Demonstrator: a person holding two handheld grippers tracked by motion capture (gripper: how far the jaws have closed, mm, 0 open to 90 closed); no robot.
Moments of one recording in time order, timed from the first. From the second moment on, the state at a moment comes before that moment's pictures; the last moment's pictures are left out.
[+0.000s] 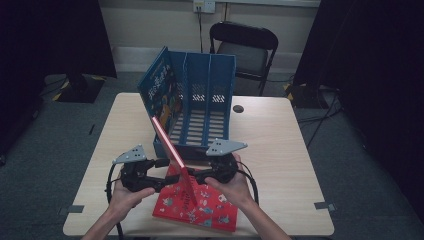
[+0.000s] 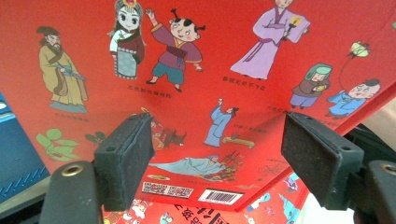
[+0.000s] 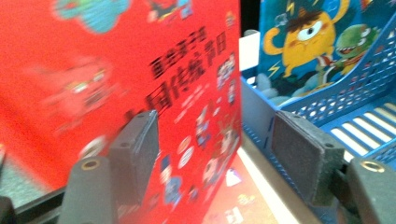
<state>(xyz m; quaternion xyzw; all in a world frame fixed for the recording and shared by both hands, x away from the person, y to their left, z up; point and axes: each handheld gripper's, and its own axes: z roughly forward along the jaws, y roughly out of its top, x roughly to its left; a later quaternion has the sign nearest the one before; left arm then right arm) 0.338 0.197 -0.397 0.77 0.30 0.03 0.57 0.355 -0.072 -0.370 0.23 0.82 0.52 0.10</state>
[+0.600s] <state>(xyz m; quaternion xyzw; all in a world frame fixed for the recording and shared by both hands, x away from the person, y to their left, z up) 0.338 0.195 -0.400 0.77 0.31 0.04 0.56 0.309 -0.078 -0.388 0.20 0.83 0.51 0.07</state>
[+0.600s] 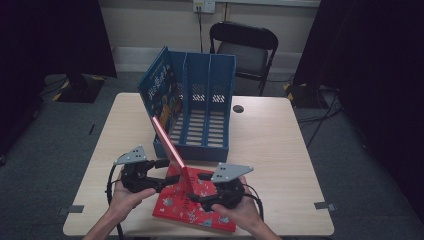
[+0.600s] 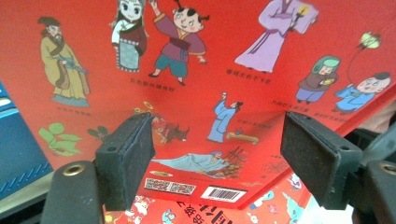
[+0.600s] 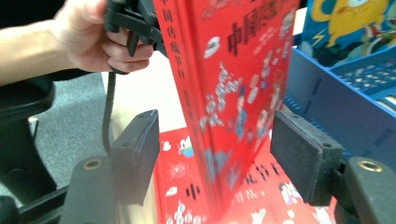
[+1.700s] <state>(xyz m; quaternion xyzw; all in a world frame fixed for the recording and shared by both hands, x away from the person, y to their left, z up) 0.346 0.219 -0.401 0.74 0.37 0.10 0.55 0.319 -0.084 -0.402 0.22 0.83 0.49 0.14</state>
